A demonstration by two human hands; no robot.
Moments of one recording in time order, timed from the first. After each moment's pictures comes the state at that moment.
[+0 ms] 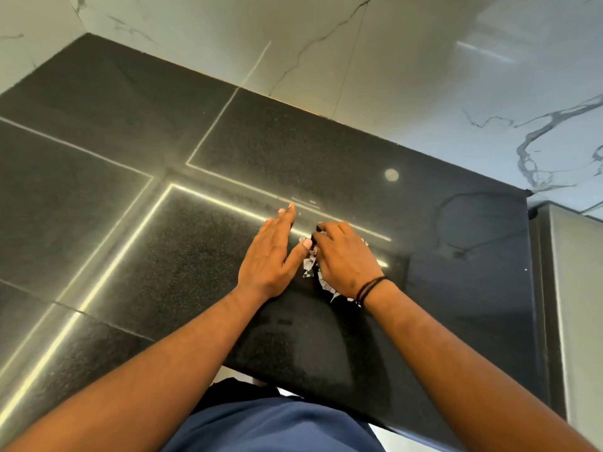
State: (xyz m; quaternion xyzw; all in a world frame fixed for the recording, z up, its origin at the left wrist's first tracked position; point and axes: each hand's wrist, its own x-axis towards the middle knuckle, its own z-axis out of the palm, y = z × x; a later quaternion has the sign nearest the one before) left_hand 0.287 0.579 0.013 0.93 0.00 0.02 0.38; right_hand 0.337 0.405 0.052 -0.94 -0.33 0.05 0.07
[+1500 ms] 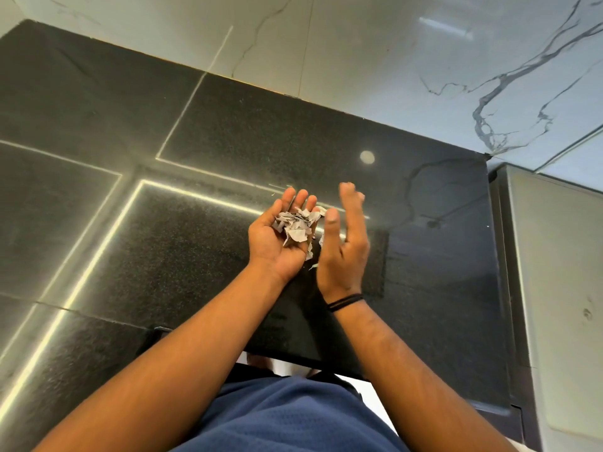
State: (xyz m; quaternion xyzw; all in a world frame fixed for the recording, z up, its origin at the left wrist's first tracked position) left_hand 0.290 0.515 0.070 0.08 0.27 -0.10 0.96; right_hand 0.263 0.415 0.077 -0.81 0.01 -0.17 0.56
